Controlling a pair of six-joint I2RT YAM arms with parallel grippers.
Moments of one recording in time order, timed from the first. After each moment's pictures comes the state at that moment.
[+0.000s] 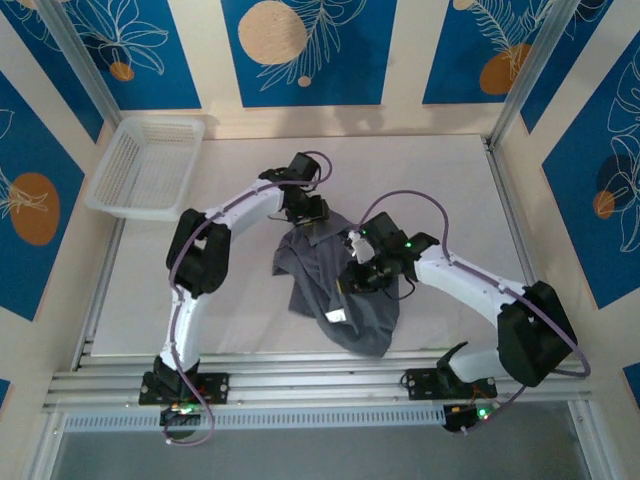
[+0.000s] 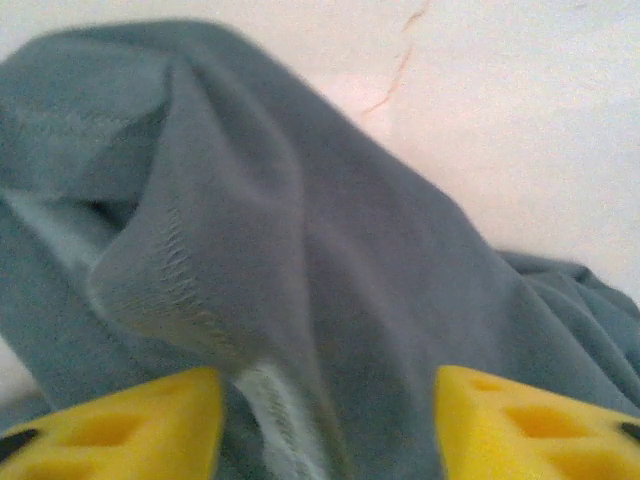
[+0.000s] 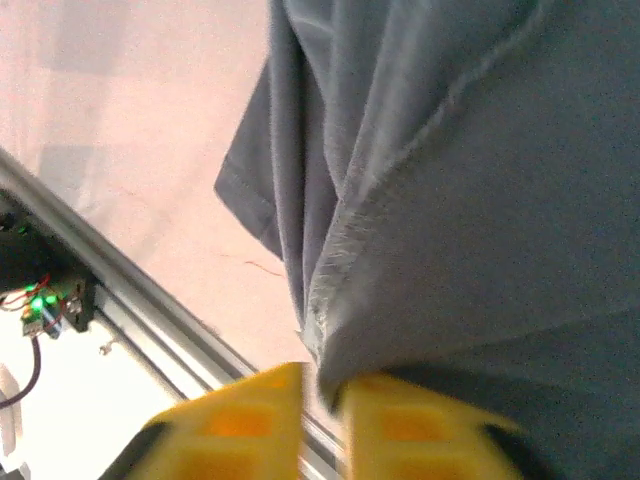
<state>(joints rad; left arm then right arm) -0.57 2.18 1.81 -0.75 0.21 -0.62 0.61 1.36 0.89 -0.67 -0.49 0.40</state>
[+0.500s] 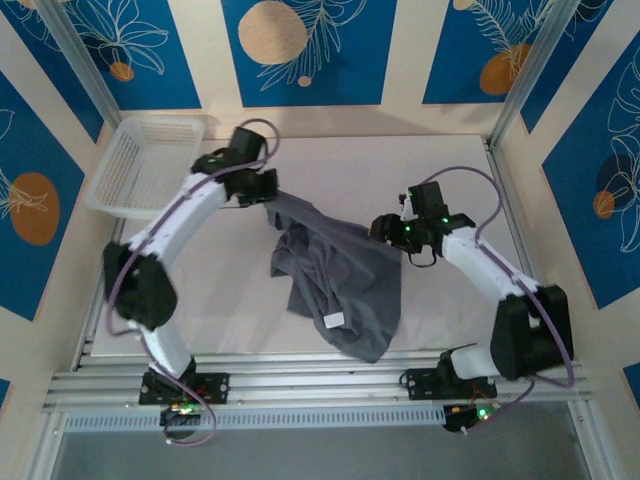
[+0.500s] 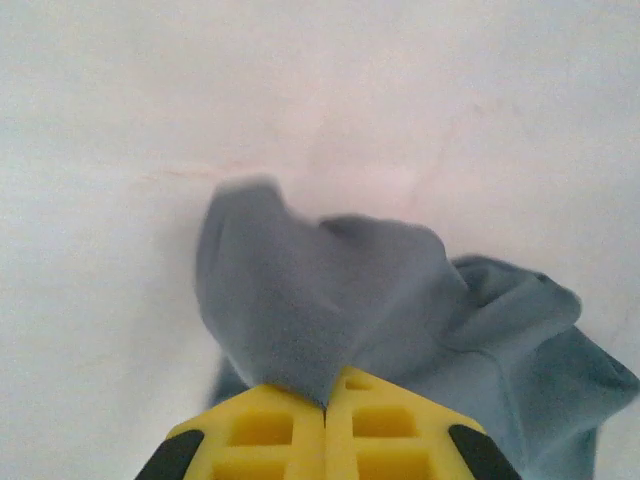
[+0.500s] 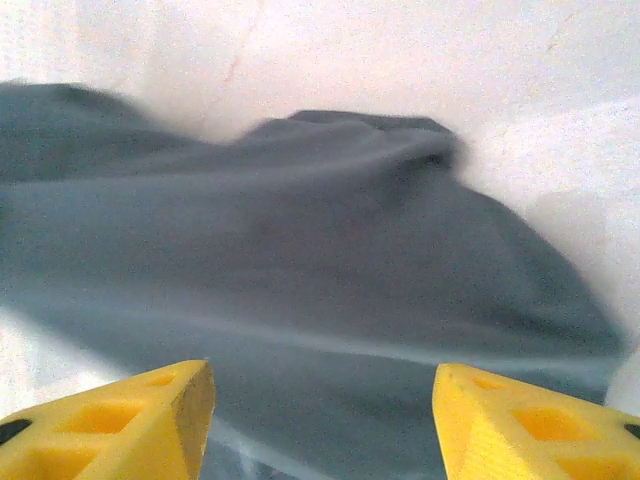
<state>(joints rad) -0.42 1.72 1.64 -0.87 0.06 -0.52 0.26 1.42 0.97 -0.55 -0.30 0.54</state>
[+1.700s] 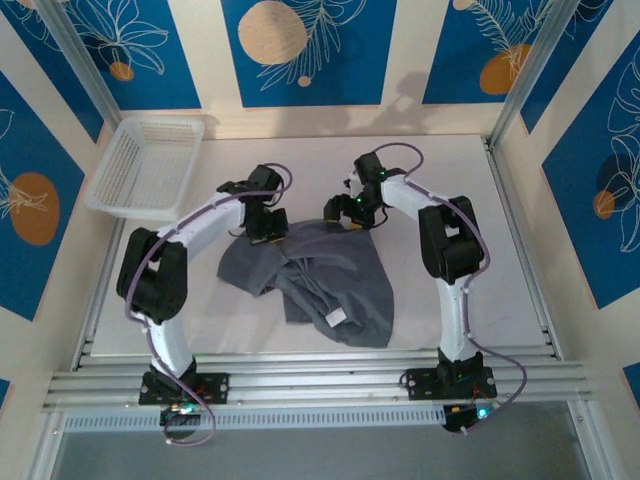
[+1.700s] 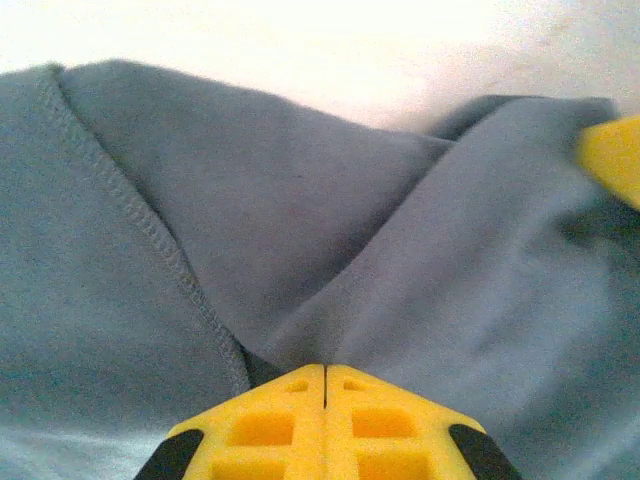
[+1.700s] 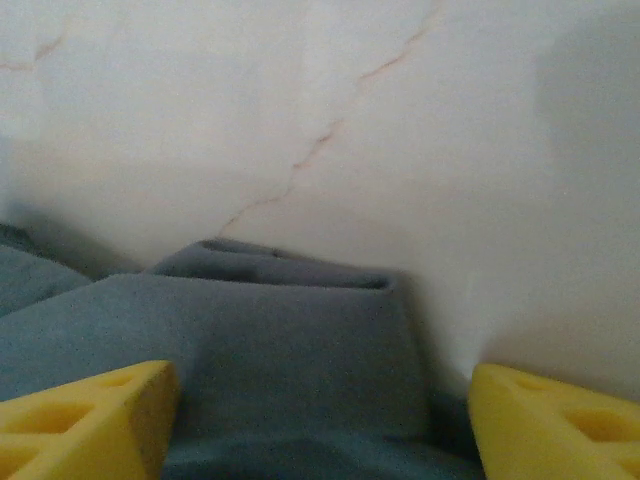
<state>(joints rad) -0.47 1.79 1.41 -0.80 0.16 -0.62 0.36 2.22 1.68 -0.72 -0.55 0.39</state>
